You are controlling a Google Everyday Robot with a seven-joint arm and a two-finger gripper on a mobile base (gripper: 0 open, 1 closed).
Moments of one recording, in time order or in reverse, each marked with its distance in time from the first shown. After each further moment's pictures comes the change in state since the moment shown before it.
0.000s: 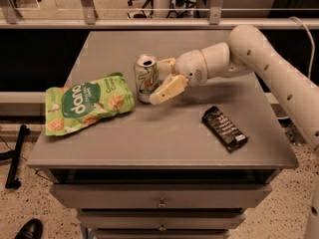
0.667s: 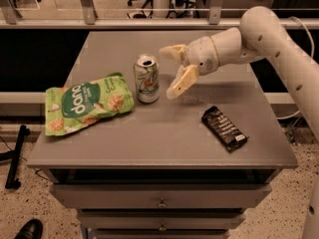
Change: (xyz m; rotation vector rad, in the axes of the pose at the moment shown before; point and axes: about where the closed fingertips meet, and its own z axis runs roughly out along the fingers) arm -0.014 -0.010 -0.030 0.044 0.082 -0.112
